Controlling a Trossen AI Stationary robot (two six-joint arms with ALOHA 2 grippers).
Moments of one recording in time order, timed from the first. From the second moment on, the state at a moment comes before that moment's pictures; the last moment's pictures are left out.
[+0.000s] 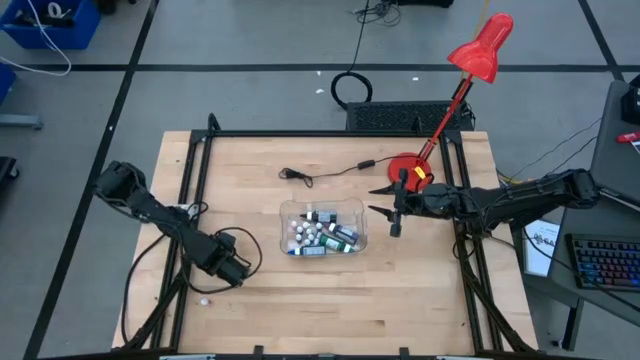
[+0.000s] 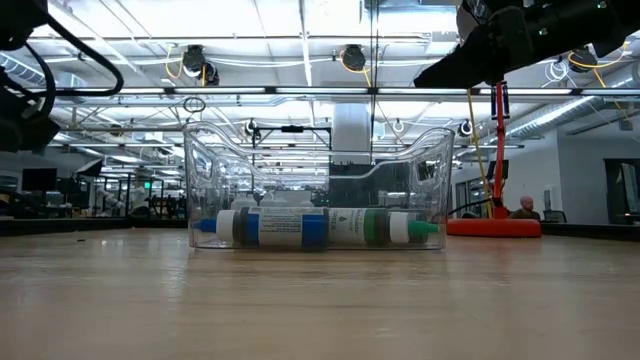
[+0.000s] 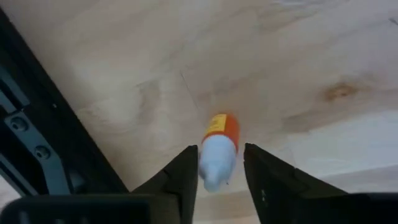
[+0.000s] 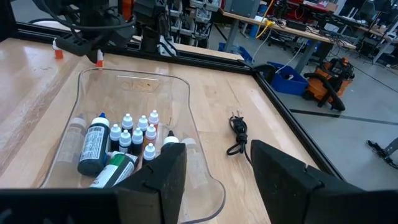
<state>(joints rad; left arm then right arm) -0.61 1.45 0.73 -0.99 0.19 -1.80 0.05 0.93 0.46 0.21 0.28 -0.16</state>
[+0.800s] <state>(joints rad) -0.51 1.41 0.89 -1.05 -0.03 -1.42 0.05 0.93 0.46 0.22 0.28 -0.15</state>
